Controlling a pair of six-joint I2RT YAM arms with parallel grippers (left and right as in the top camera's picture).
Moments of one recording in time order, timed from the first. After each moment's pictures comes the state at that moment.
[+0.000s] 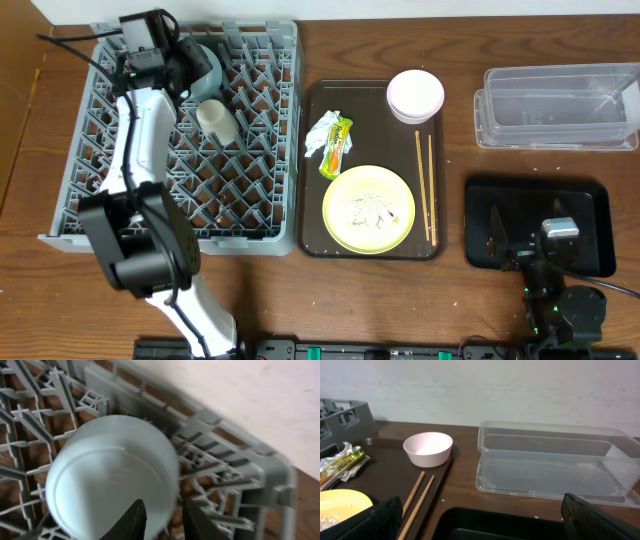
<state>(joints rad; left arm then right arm) 0.21 1.97 1.62 -0.40 0.12 -0.38 0.04 0.01 0.01 -0.07 -0.06 -0.01</state>
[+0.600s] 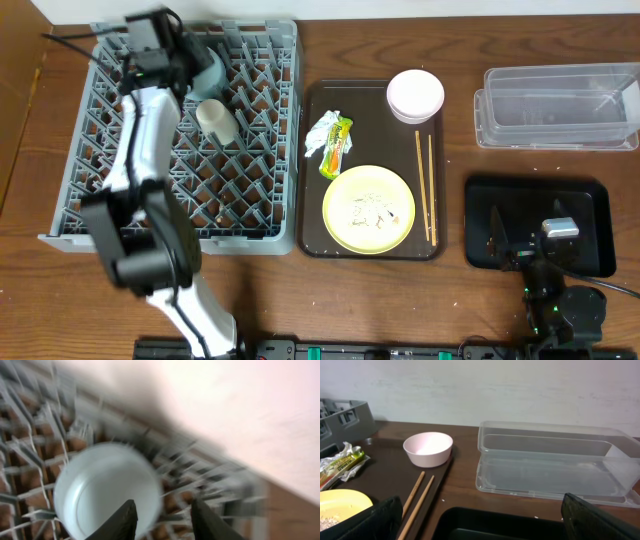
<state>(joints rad) 0.20 1.93 1.62 -0.33 0.13 -0.39 0.04 0.01 0.01 -0.07 -0.06 -0.01</state>
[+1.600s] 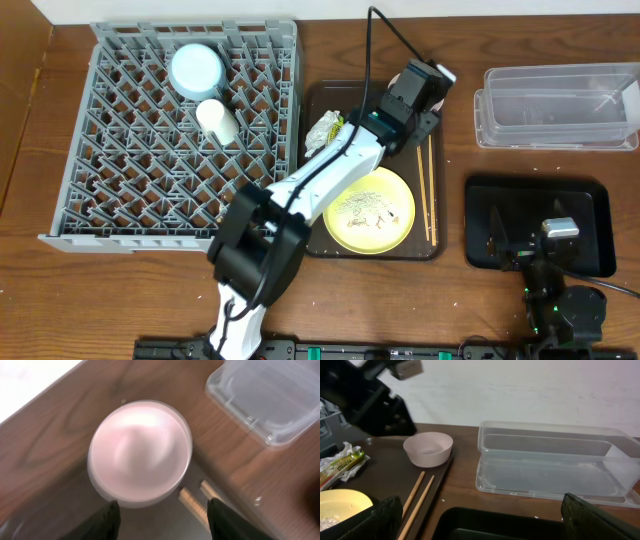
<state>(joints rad) -0.67 2.06 1.63 -0.35 -0.07 0.10 0.04 0.01 0.01 -0.07 -0.06 -0.01</state>
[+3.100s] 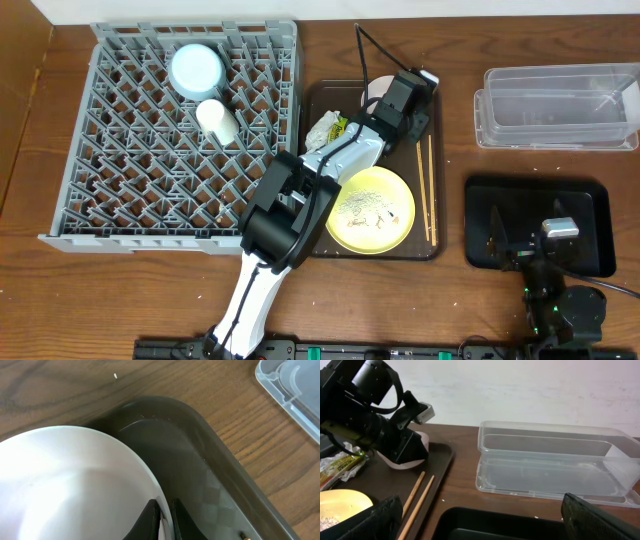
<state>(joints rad) -0.61 2.31 1.63 -0.09 -0.01 -0.04 0.04 0.01 0.01 -0.07 -0.06 -0.01</state>
